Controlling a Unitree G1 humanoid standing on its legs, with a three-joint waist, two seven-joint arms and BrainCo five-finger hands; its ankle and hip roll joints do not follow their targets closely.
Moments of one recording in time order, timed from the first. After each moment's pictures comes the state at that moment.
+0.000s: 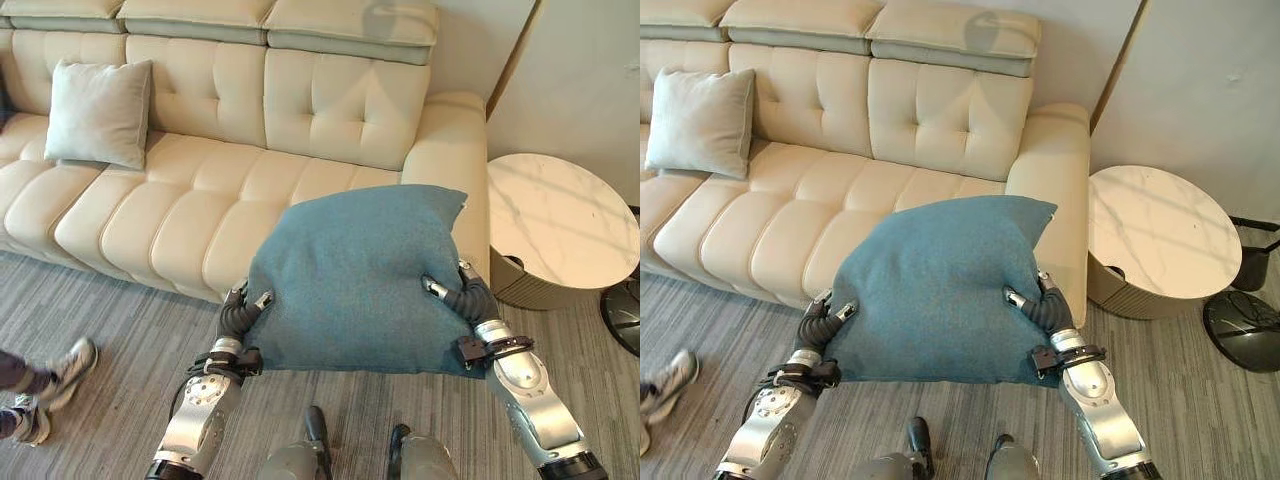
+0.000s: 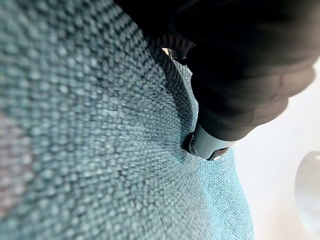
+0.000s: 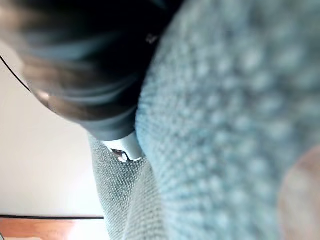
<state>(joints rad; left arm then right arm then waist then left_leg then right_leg) 0.07 0.36 -0.16 0.05 -0.45 -0.08 0.15 0.05 -0.40 0.18 -0.14 0.24 -0.08 -0.04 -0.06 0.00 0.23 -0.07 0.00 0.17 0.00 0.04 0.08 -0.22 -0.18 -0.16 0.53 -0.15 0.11</state>
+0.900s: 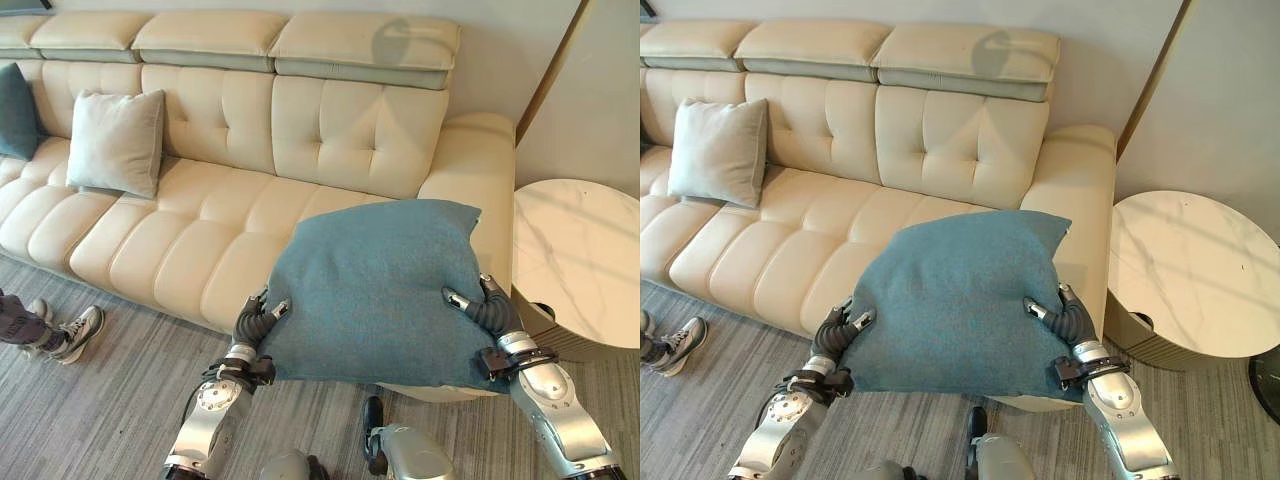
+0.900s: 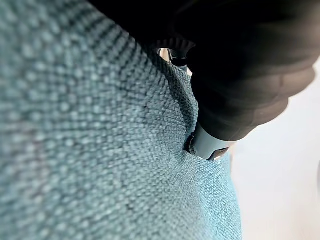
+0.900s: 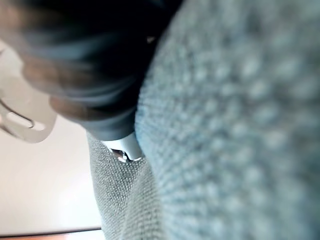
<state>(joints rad) 0.08 0.31 -0.19 0.06 -0.44 -0.08 0.09 0.09 -0.47 0.10 -0.12 0.30 -0.08 0.01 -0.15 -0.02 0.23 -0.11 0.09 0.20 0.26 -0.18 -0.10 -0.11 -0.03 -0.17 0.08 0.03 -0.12</state>
